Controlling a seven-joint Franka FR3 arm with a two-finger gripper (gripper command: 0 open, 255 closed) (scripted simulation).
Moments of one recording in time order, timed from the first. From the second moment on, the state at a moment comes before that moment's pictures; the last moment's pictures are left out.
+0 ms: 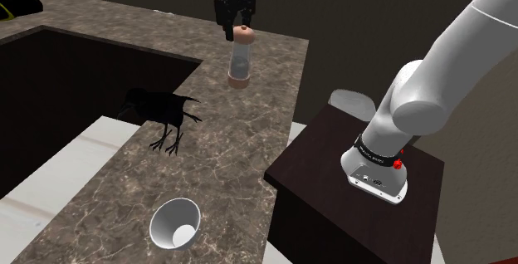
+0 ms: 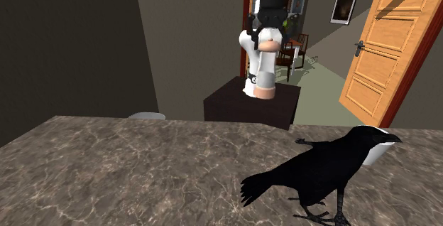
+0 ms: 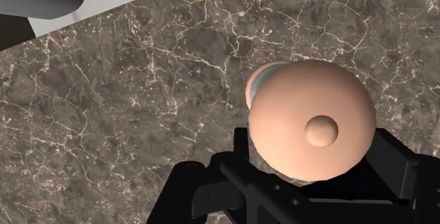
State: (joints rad) arm 0.15 -0.15 0.15 -1.96 0.04 1.72 0.17
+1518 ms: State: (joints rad) arm 0.38 -0.12 0.49 -1.90 0.12 1.73 0.73
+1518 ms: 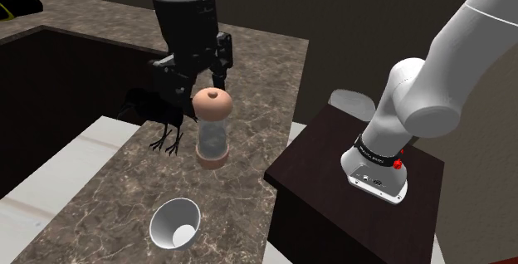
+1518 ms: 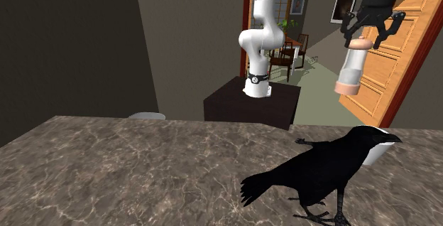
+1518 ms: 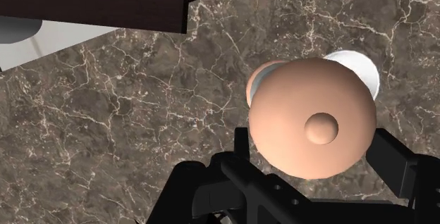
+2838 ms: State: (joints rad) arm 0.42 -0.04 0.54 -2.06 0.10 1.96 0.80
